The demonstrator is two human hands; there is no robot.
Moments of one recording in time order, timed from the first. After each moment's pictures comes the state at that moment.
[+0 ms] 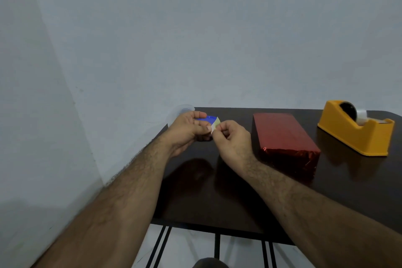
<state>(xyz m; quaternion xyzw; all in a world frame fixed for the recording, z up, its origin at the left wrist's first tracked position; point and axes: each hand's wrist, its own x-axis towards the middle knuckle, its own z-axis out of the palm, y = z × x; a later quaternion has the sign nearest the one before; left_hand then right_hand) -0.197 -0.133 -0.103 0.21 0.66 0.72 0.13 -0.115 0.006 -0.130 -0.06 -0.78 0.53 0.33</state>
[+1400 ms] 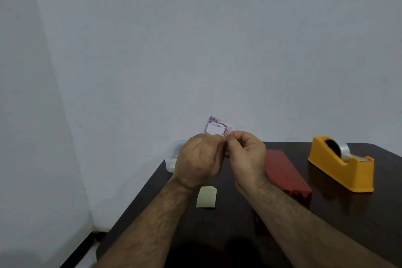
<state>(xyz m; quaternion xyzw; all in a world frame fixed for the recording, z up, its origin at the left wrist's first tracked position) -0.163 -0.099 -0.069 0.44 0.56 0.25 -0.65 -0.099 0.014 -0.054 -0.04 -0.57 0.71 0.41</state>
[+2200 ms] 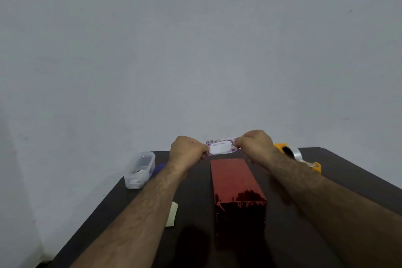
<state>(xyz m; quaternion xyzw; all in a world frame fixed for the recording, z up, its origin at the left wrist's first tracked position) -0.167 -0.010 -0.020 0.17 0.79 0.59 -0.02 -0.081 0.176 -0.003 -0.18 -0.81 0.48 0.28</state>
